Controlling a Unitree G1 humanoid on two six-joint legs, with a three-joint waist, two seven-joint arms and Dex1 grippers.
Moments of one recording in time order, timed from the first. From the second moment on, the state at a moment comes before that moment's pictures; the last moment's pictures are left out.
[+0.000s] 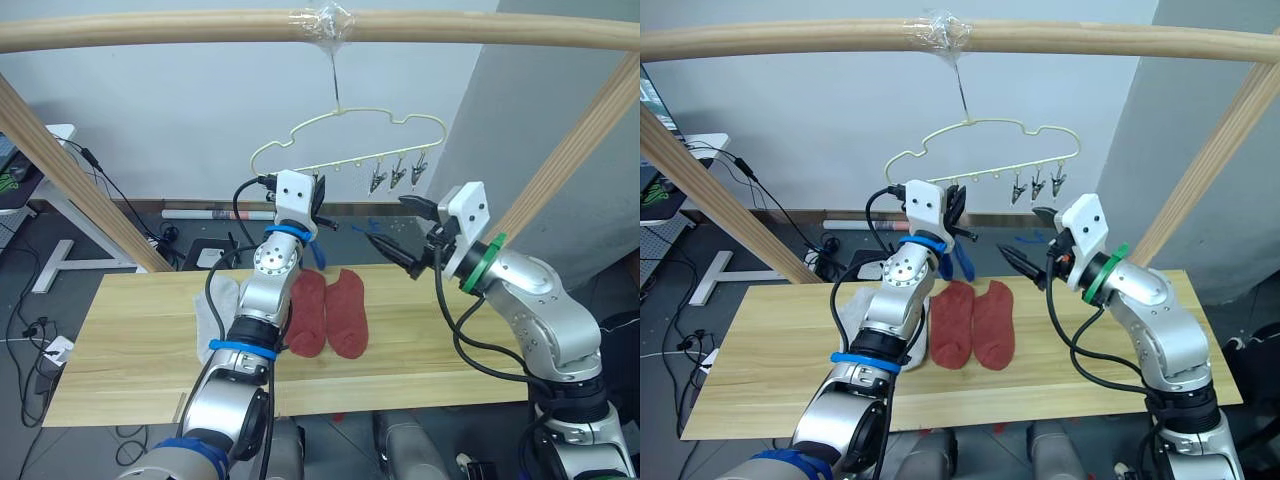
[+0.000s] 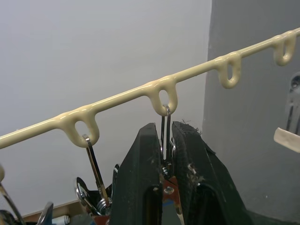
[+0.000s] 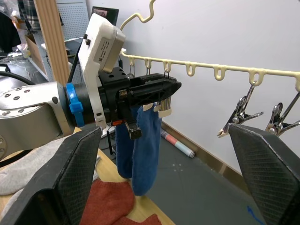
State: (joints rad) left arm -0.72 0.08 -0.02 0.47 -0.04 -0.07 -0.13; right arm -0.43 -0.40 0.04 -0.41 0.36 0.60 0.56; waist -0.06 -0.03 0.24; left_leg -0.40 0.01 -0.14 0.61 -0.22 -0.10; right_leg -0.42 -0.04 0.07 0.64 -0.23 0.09
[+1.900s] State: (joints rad) left arm -0.69 0.21 0.47 0.09 -1.11 1.22 -0.16; right arm -0.31 -0.53 0.38 -0.13 -0.26 -0.09 0.65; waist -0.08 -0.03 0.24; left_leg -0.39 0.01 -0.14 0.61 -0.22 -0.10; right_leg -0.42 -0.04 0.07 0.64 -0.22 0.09
